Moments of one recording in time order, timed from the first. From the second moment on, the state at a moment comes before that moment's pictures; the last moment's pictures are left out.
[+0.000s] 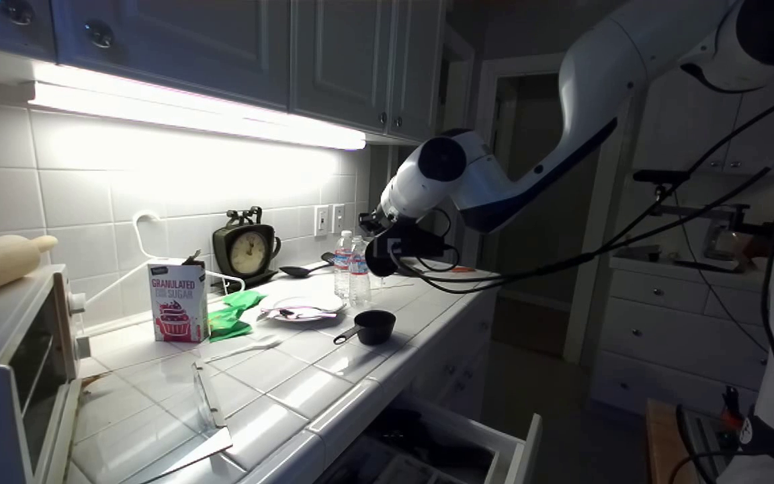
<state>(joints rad) 0.12 0.19 0.01 -2.02 -1.58 2.44 2.04</state>
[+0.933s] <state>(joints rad) 0.12 0.18 0.03 -2.04 -1.65 2.40 2.08</state>
